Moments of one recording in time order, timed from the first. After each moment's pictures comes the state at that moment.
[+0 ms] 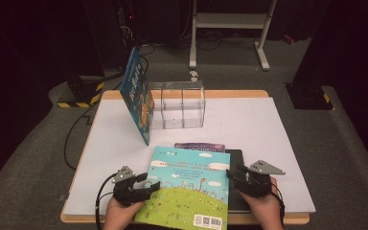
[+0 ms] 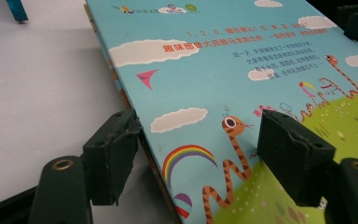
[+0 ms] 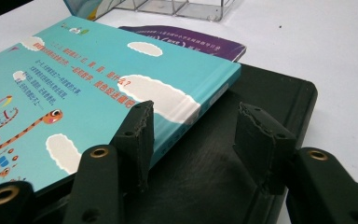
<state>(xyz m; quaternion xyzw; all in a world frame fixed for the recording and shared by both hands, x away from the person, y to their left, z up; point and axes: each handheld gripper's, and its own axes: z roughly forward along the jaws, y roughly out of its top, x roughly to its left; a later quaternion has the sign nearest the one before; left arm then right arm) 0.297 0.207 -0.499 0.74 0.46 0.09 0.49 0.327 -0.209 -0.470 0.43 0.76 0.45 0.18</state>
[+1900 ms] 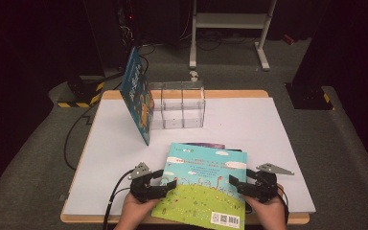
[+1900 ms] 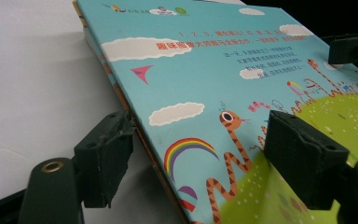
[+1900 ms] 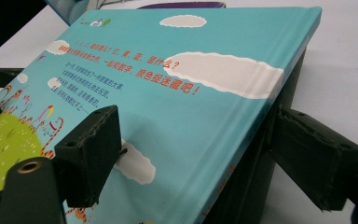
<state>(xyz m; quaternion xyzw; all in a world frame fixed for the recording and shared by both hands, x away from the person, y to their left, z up) 0.312 0.164 -0.503 0.73 0.43 0.07 0.52 0.322 -0.227 -0.477 0.52 0.72 0.45 0.09</state>
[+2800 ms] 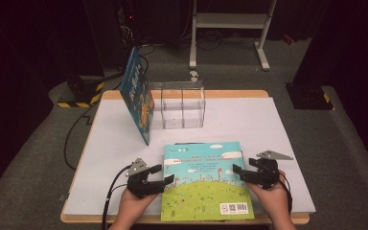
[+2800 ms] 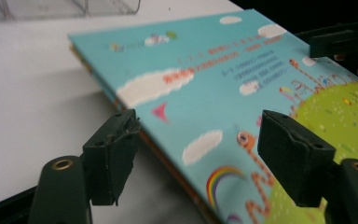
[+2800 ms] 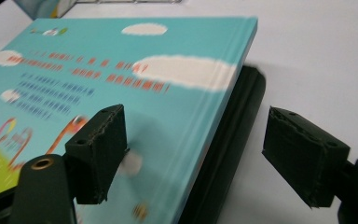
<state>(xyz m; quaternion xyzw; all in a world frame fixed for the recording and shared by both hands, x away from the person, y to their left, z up) 0.314 0.171 -0.493 0.73 0.43 0.08 0.52 0.351 -0.235 -0.467 0.49 0.75 0.42 0.12</state>
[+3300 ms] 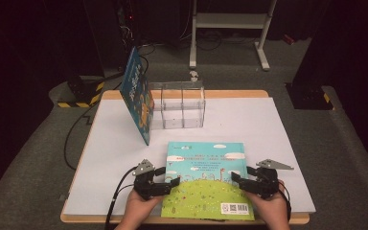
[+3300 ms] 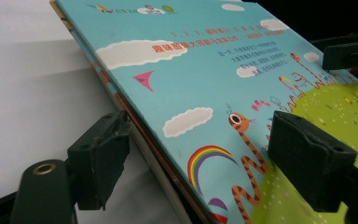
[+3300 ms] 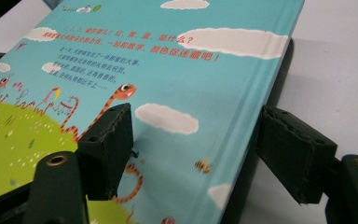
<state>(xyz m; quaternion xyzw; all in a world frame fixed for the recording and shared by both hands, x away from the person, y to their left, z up) 0.324 0.151 -0.496 0.73 0.43 0.08 0.52 0.334 -0.231 -0.471 0.50 0.74 0.43 0.10</state>
